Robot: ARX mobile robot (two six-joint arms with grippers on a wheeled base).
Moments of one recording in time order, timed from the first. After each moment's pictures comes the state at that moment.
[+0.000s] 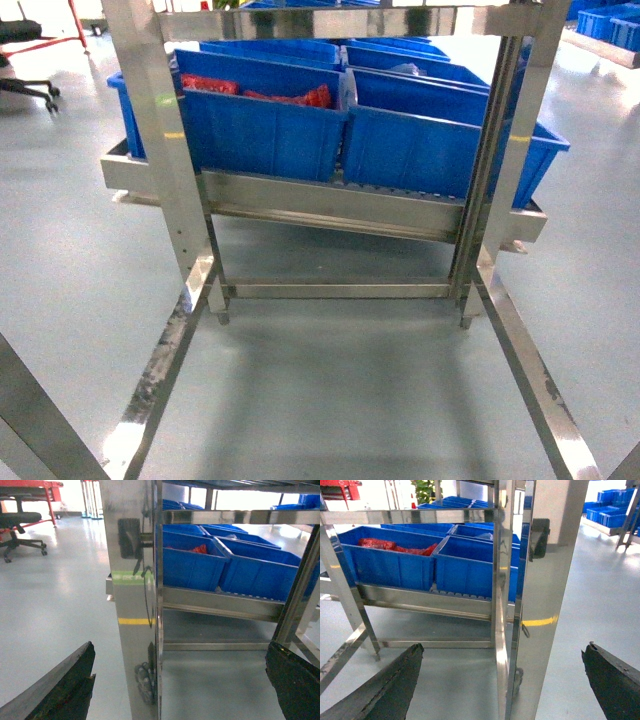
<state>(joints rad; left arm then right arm) 0.00 0.01 0.01 0.00 0.00 0.00 0.00 0.00 0.01 -0.01 0.00 0.00</state>
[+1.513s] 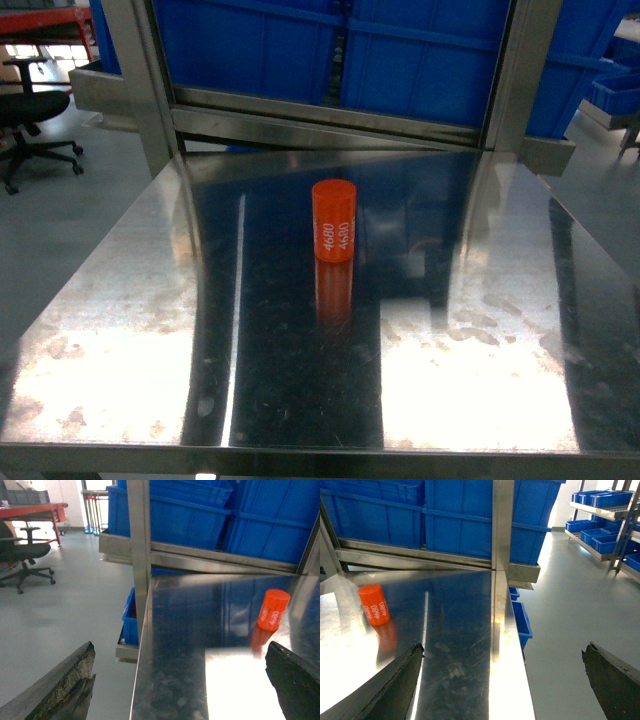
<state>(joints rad) 0.00 0.01 0.01 0.00 0.00 0.00 0.00 0.00 0.01 -0.01 0.00 0.00</state>
